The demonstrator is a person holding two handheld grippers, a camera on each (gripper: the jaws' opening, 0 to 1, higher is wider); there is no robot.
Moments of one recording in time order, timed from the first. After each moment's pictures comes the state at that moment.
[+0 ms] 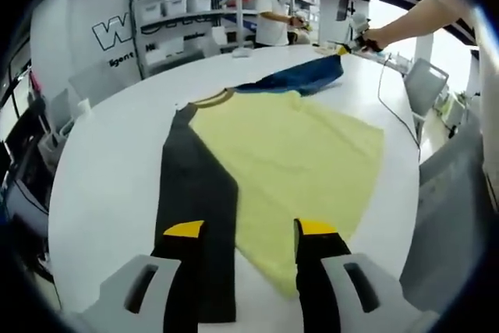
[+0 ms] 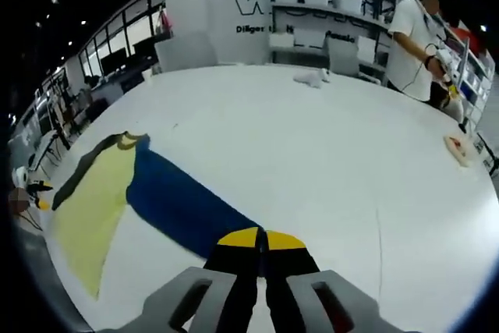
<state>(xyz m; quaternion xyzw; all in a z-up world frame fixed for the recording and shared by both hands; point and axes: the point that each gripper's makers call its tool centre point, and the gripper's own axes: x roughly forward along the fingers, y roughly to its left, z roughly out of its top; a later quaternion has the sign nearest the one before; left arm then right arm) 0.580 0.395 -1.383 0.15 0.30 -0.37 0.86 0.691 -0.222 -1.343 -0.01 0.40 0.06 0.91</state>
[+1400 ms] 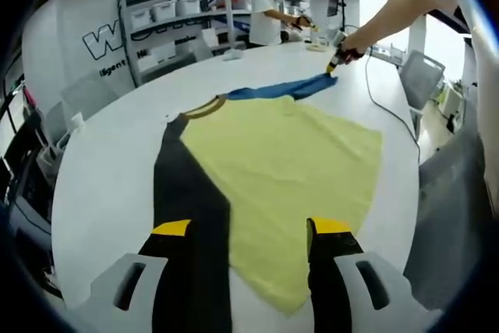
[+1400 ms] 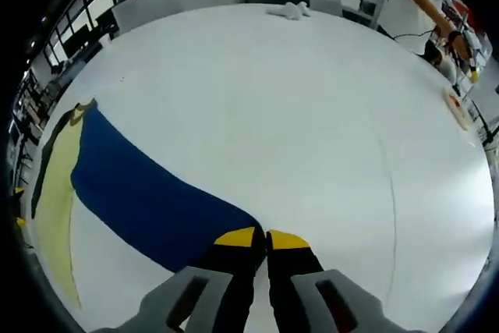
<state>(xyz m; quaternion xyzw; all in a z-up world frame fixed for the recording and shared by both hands) 0.587 0.373 -1.374 0.17 0.30 -0.38 0.86 0.702 -0.261 -1.432 -0.03 0.52 -0.01 0.85</state>
